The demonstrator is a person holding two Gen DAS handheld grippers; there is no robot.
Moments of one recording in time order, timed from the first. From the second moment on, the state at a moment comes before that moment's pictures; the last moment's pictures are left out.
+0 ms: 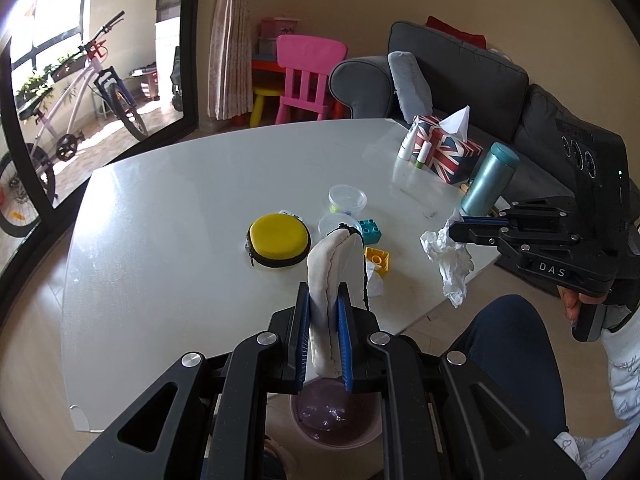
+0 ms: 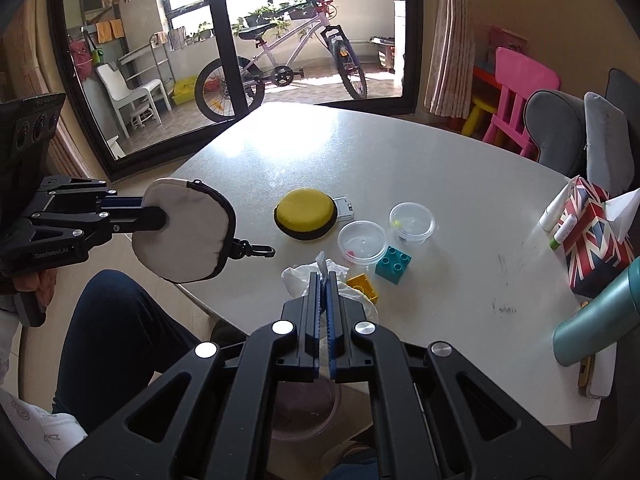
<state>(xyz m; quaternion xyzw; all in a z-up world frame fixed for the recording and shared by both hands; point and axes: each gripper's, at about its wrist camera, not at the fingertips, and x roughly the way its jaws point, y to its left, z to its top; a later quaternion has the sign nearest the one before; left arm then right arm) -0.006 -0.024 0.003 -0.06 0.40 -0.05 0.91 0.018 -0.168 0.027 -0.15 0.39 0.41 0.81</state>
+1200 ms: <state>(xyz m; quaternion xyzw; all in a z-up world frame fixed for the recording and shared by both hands) -0.038 -0.035 -0.006 -0.07 0.42 -0.06 0.90 -0.024 -0.170 -0.009 -0.14 0.43 0.44 0.78</state>
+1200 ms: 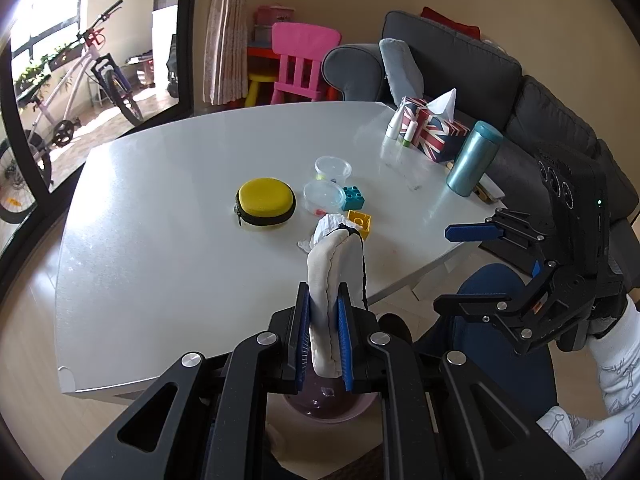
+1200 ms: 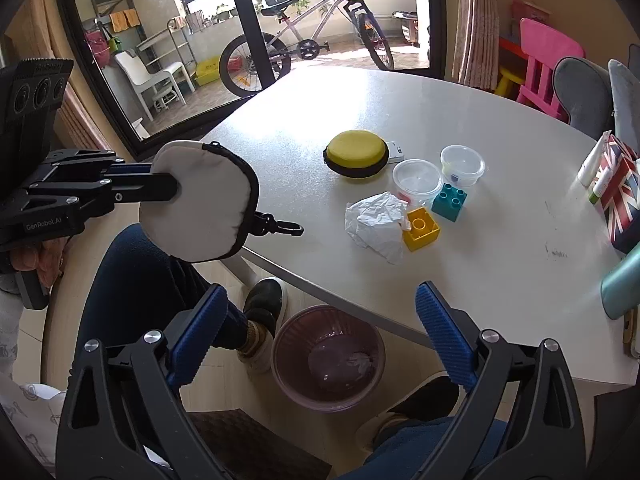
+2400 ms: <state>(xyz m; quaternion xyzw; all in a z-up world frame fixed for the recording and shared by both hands) -0.040 -0.072 -0.032 -0.05 0.45 -0.10 0.88 -0.001 -0.213 0.015 -0.10 0.41 0.39 0.82</state>
